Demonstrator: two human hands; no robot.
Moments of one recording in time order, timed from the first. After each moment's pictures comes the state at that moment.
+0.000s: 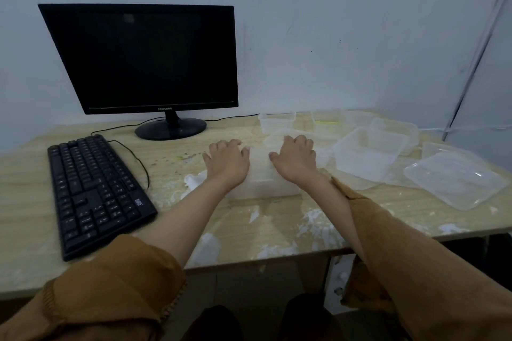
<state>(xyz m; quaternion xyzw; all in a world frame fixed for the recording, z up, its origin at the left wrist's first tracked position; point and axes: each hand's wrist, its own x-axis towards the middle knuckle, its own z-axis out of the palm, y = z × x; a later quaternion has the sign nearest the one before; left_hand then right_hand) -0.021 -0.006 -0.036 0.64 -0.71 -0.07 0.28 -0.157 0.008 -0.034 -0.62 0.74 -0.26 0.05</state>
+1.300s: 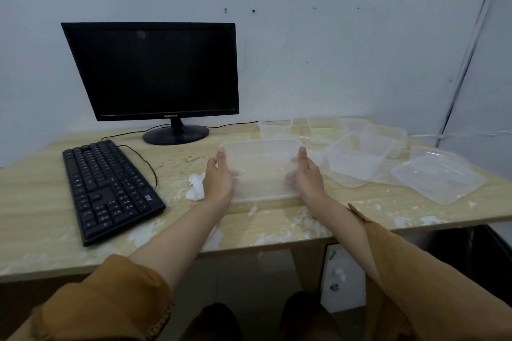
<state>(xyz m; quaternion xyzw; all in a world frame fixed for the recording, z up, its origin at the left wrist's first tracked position) -0.006 0.035 -0.056 0.55 -0.48 -0.39 0.56 -0.173 0.052 -0.067 -0.45 0.61 -0.57 0.32</state>
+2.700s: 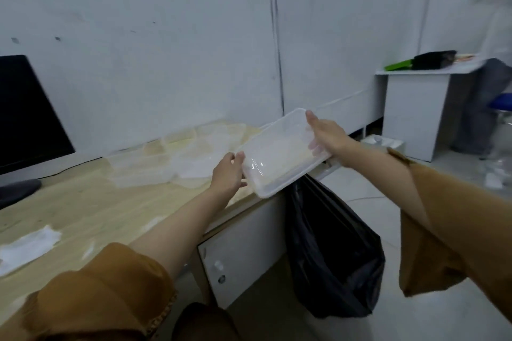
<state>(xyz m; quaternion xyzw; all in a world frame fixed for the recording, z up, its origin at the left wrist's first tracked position) -0.269 0.158 -0.029 0.35 -0.72 -0.50 0.32 -0.450 0.275 0.009 -0.35 0.76 -0.53 0.12</state>
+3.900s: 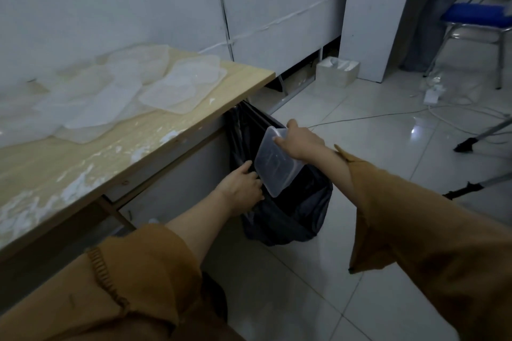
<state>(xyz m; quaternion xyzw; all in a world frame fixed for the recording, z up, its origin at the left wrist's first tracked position) -0.361 0.210 -0.188 -0.07 -0.93 0.32 -0.18 -0.510 0.294 -0.162 -0.31 0.92 -0.21 0.12</state>
